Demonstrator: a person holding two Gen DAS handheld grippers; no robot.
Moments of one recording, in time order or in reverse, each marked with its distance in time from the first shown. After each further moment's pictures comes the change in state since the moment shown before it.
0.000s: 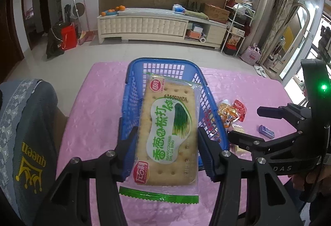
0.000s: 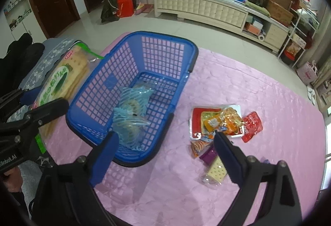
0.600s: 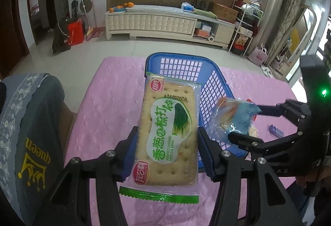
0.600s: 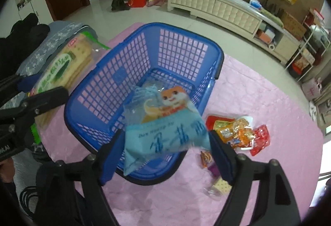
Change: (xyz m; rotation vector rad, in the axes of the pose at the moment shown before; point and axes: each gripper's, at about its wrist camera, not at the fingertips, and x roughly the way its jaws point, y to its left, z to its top) left arm -0.003 0.020 -0.004 -0.025 0.012 0.048; right arm 0.021 0.036 0.009 -0.132 0.026 0.012
